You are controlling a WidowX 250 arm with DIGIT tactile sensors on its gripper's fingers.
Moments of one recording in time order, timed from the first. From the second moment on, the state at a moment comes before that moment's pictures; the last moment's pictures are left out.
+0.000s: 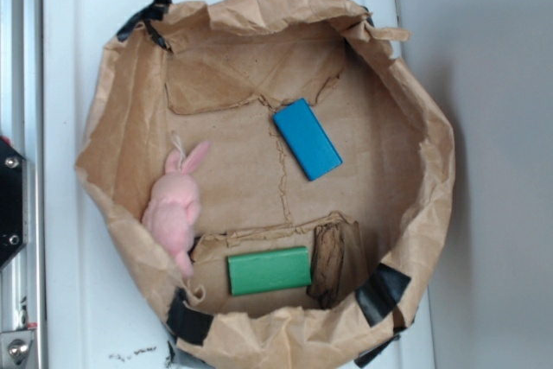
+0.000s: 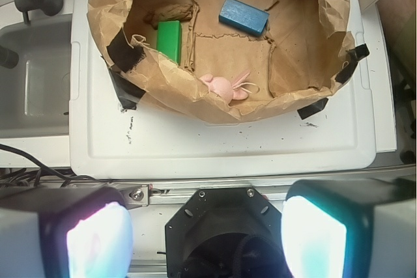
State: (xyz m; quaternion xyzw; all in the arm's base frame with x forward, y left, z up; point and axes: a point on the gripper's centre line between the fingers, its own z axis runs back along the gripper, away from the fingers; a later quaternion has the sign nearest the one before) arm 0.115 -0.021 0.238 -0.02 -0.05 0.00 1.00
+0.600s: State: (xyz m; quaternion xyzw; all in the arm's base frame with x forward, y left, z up) arm 0.167 -0.044 0.218 -0.01 -0.02 0.08 1.00
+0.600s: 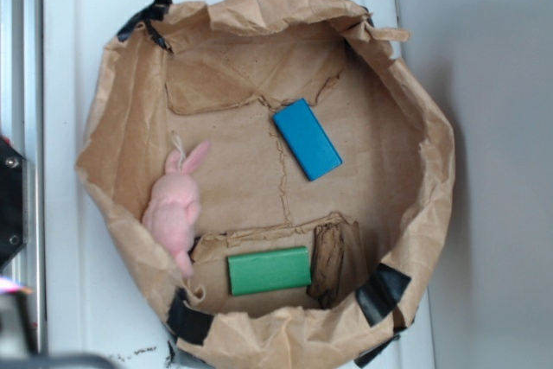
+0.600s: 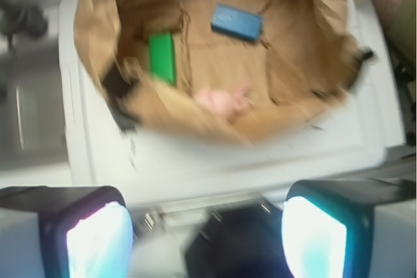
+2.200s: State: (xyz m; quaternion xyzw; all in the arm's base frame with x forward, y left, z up) arm 0.290 -0.018 0.192 -0.02 -0.01 -0.31 0.95
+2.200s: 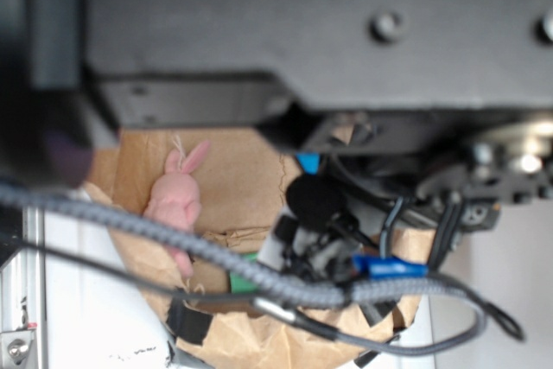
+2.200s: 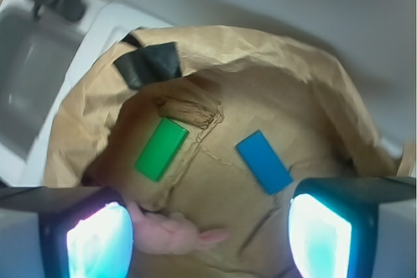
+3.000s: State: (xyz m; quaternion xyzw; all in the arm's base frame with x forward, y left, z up) arm 0.303 0.000 0.124 -0.01 -0.03 -0.36 0.93
